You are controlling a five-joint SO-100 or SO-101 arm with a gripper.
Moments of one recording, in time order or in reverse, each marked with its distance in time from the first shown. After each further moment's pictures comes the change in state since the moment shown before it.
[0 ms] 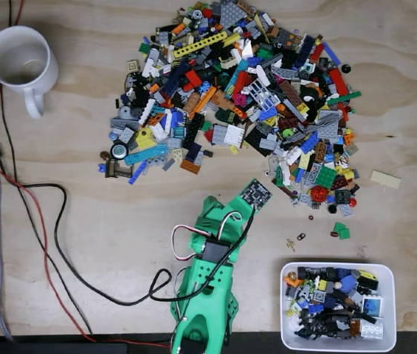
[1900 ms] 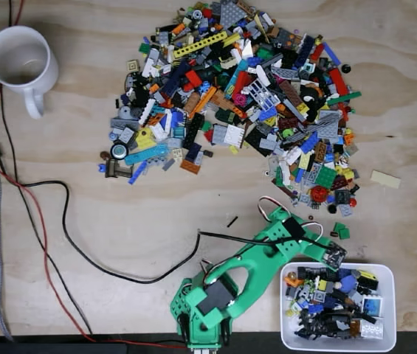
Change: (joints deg) arm 37.5 -51.6 -15.7 -15.6 36.7
